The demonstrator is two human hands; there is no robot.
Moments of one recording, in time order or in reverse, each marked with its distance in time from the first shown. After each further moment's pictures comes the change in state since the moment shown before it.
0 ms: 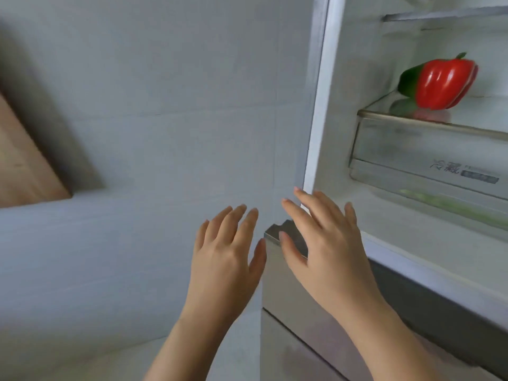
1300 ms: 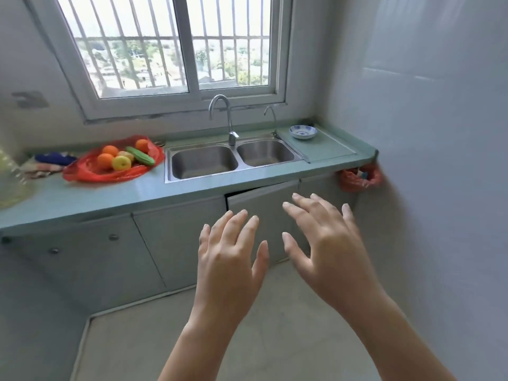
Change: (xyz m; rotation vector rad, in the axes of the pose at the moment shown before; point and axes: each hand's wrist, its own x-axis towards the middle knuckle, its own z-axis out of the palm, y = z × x) left_hand -0.528 -0.179 -0.531 1.007 0.348 -1.131; right_hand -0.220 -0.724 -0.074 1.051 -0.325 -1.050
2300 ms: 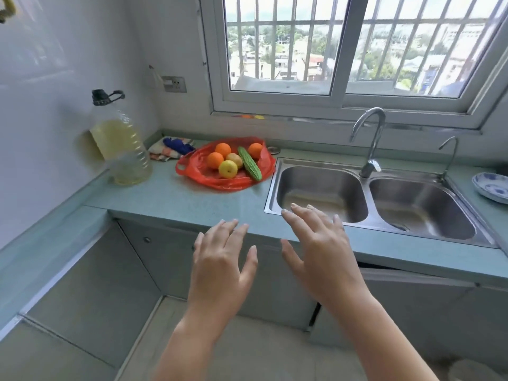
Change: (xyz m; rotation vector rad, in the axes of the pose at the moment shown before) left_hand 0.159 -0.288 0.090 0.240 0.074 -0.461; right_hand 0.282 -0.065 0.311 0.307 -0.130 -0.380
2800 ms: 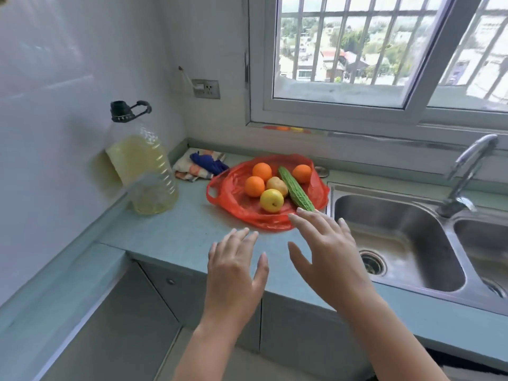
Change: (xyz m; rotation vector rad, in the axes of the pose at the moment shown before) left_hand 0.161 -0.184 0.057 -0.035 -0.036 -0.128; right_hand 0.193 -0.039 0.172 0.055 -0.082 -0.032
